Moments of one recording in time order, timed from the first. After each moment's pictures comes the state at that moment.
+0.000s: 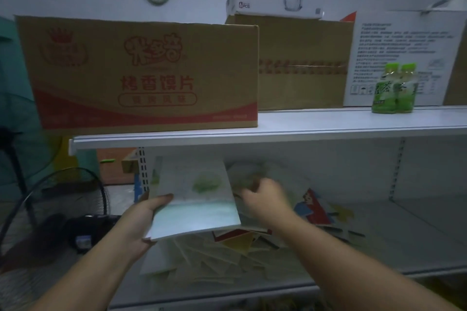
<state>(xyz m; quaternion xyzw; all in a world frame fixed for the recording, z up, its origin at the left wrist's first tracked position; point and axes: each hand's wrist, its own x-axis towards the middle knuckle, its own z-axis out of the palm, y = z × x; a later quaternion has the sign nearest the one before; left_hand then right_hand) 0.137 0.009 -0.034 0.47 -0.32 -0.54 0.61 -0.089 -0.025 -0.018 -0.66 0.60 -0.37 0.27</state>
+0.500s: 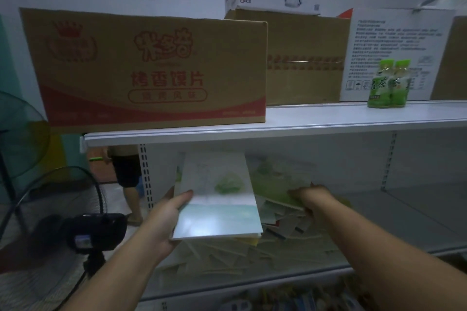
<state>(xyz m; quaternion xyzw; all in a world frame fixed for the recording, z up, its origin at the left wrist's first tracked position) 0.120 0.022 -0.033 0.49 -0.36 -0.55 0.57 -0.154 -0.054 -0.039 -0.47 0.69 -0.43 0.34</state>
